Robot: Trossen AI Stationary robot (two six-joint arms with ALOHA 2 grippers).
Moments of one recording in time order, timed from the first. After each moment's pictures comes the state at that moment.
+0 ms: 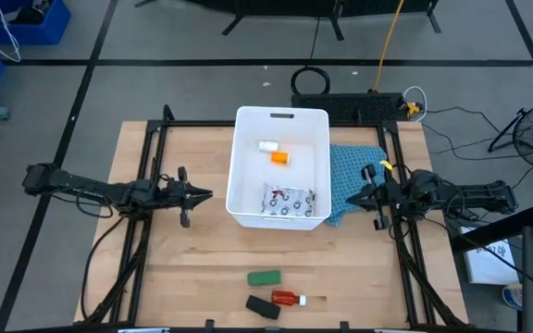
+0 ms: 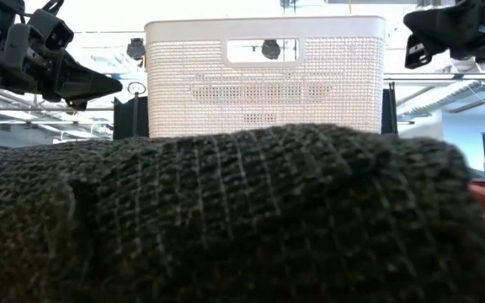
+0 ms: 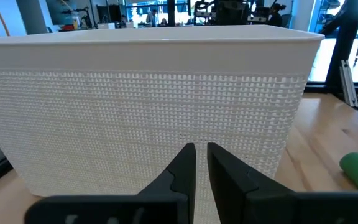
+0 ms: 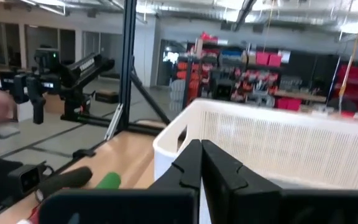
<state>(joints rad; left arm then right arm) -0.13 0.47 0.02 0.39 -0.27 0.00 0.01 0.19 0.13 0.19 -0.19 -0.07</state>
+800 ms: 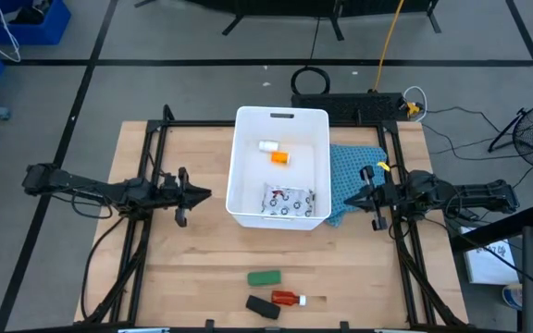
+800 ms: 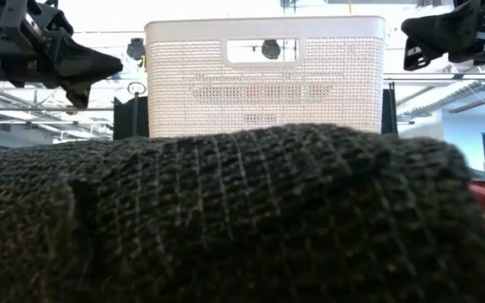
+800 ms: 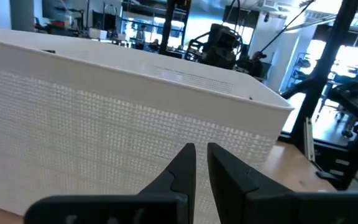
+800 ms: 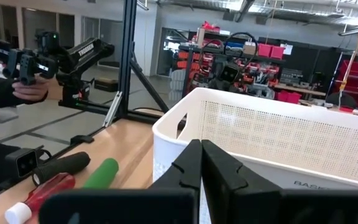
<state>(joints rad) -0.14 0.47 0.02 0.51 -0.23 -0.20 0.01 0.21 0.13 0.17 -0.19 -0.11</state>
